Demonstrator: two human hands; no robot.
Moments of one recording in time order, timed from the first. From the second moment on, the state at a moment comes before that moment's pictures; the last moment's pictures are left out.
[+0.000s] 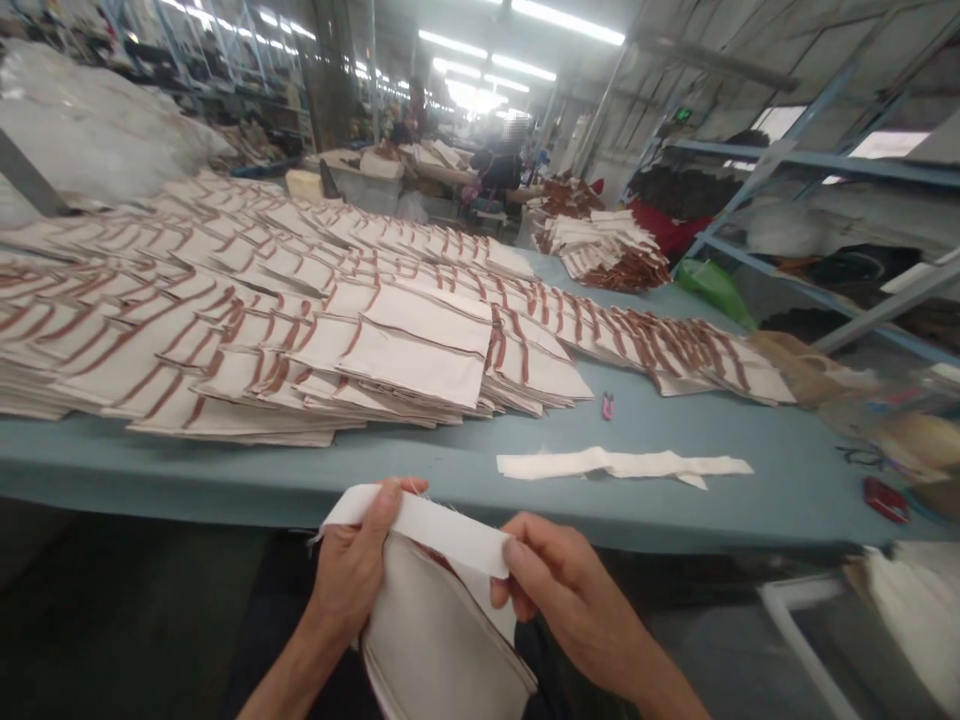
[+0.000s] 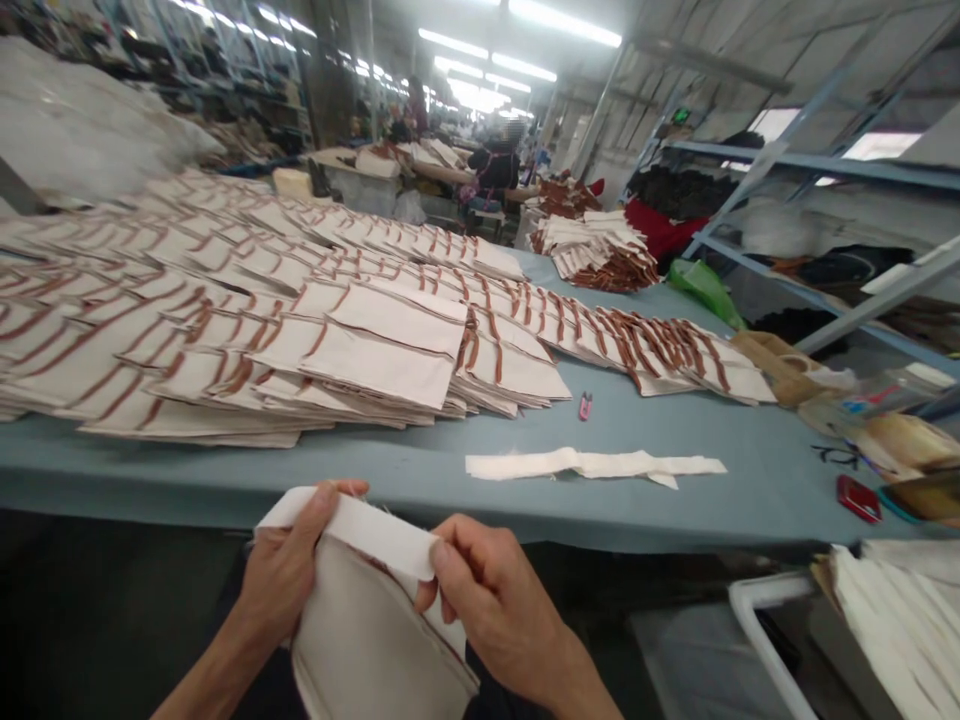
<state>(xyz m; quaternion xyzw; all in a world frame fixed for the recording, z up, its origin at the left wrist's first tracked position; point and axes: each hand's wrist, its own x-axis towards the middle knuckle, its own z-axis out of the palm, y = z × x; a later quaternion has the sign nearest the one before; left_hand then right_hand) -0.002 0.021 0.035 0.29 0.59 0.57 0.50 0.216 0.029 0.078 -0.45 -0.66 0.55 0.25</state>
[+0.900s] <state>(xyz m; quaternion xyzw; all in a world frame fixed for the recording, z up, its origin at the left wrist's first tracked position) -0.009 0.005 0.055 0.63 0.41 0.42 0.51 0.141 0.030 0.083 -0.35 -0.72 0.48 0.36</state>
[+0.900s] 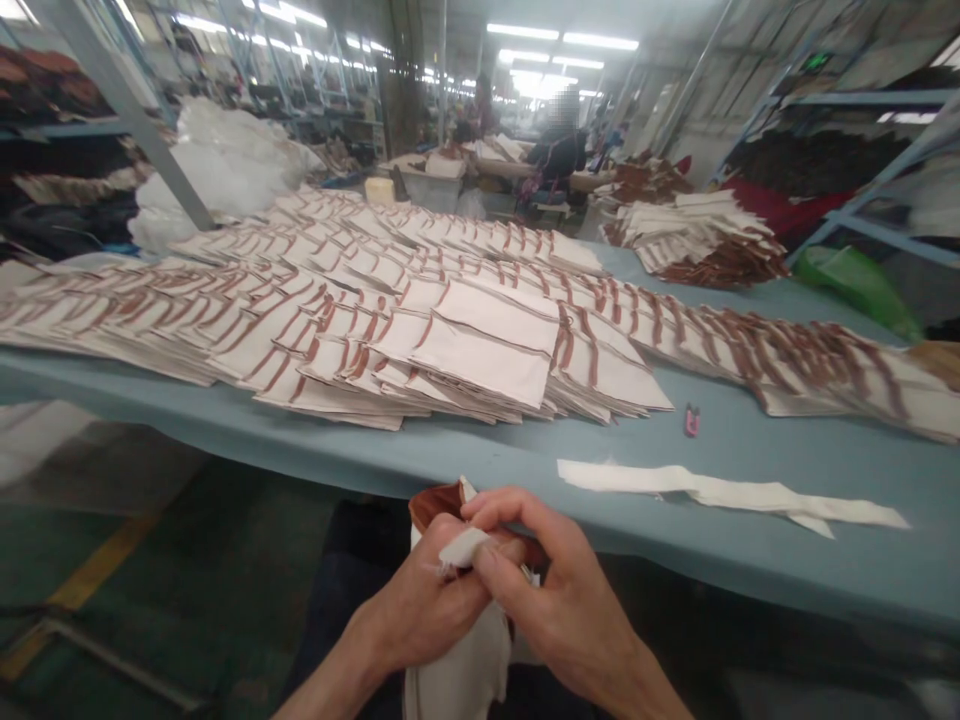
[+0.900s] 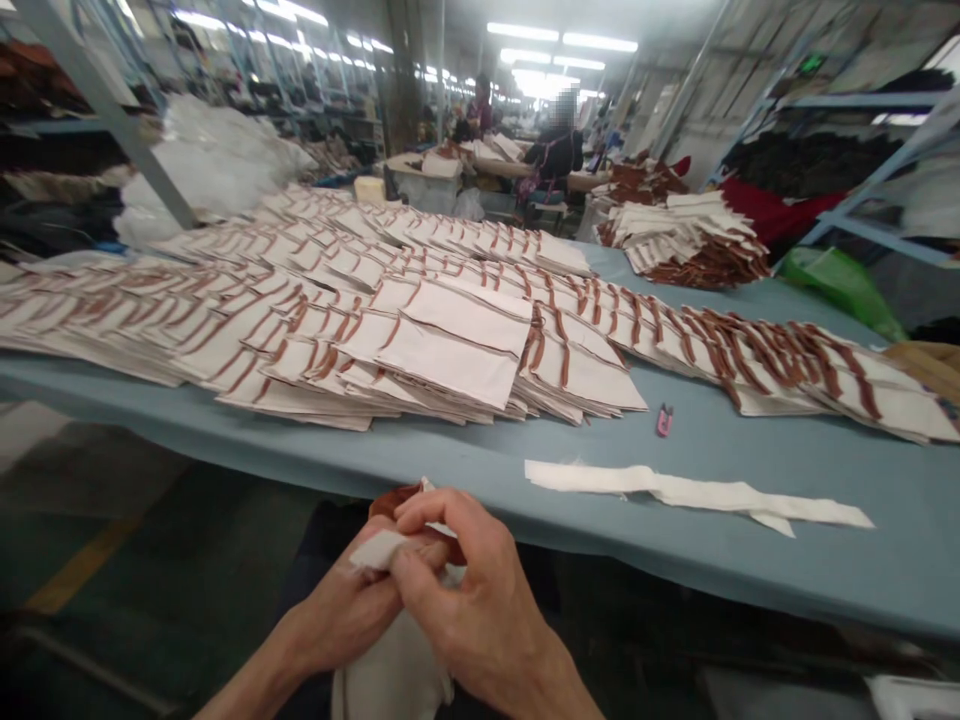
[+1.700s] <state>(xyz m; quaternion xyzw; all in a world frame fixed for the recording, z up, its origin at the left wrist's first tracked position) -0.036 -0.035 0.024 0.53 0.64 0.38 0.41 0.123 0.027 0.053 -0.39 -0.57 0.60 0.40</state>
